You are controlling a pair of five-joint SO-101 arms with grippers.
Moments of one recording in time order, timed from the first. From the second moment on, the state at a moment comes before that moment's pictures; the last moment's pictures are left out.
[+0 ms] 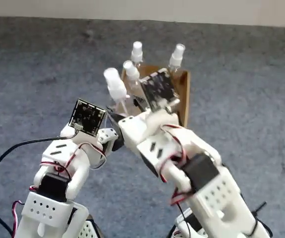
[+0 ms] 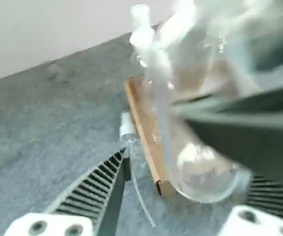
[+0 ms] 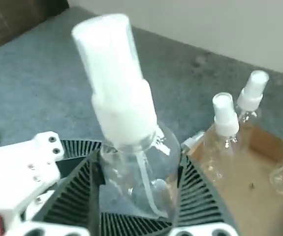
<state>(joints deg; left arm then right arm) 9.4 -75.5 69.2 39.7 -2.8 -40.0 -53.9 33.1 50.9 -4.4</state>
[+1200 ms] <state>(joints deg) 1.9 -75.5 69.2 39.3 -2.9 -13.2 -33.2 57.4 4.8 -0.3</state>
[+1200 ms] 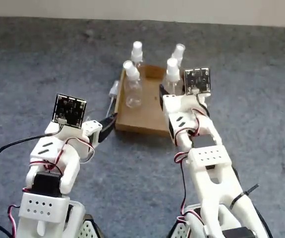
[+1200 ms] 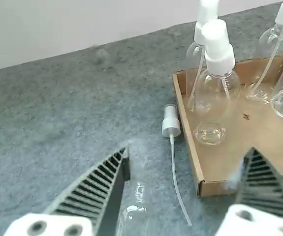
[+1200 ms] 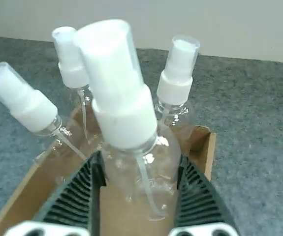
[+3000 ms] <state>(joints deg) 1.9 -75.5 69.2 39.3 -2.9 -13.1 -14.2 51.6 -0.8 -4.4</state>
